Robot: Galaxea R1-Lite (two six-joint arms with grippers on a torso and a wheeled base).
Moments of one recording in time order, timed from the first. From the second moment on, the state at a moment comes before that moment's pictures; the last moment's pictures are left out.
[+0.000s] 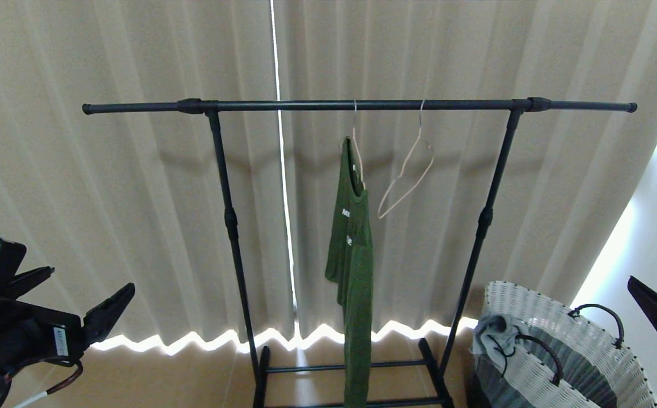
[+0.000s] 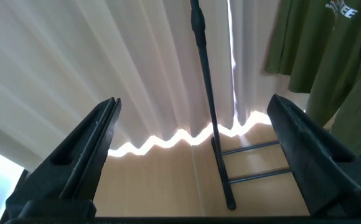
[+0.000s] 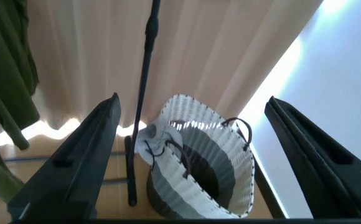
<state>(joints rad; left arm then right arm) -0.17 1.11 -0.26 -0.63 0.17 0.23 0.07 1.00 -0.28 -0.52 -0.30 -0.16</state>
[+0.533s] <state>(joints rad) -0.17 1.09 -0.26 -0.63 0.17 0.23 0.07 0.99 -0.27 -0.52 -0.30 -0.16</state>
